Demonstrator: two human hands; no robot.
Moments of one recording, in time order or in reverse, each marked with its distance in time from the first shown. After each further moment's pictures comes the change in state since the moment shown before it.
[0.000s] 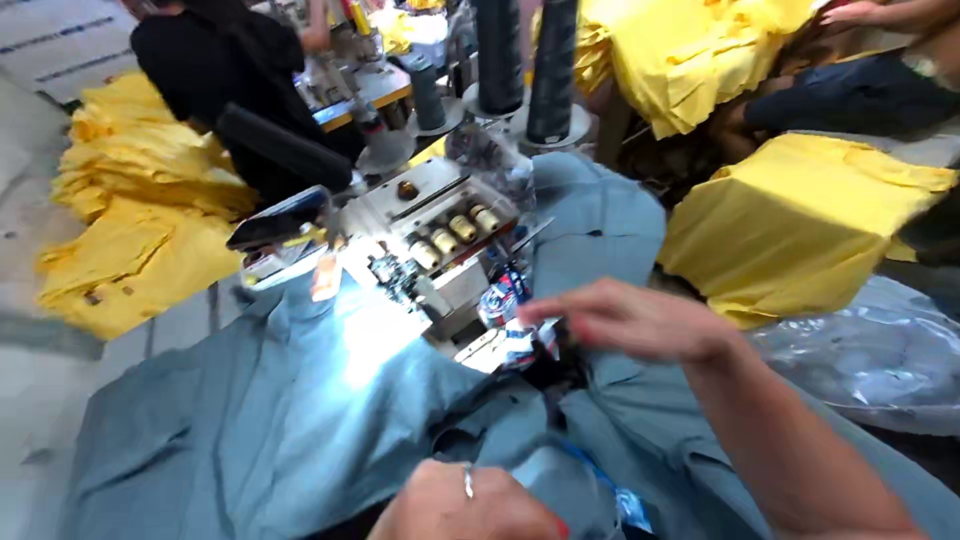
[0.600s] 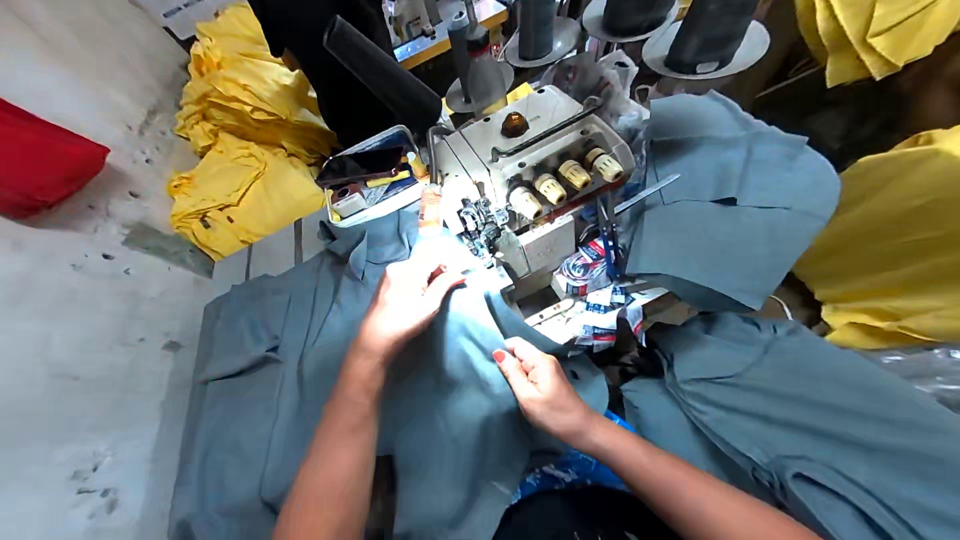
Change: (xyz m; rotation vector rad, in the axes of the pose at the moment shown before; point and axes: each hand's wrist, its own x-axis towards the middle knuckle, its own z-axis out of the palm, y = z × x) left_hand -0.004 -0.112 -0.126 0.712 0.108 -0.440; right_hand 0.075 -0.005 0.210 0.326 0.471 0.336
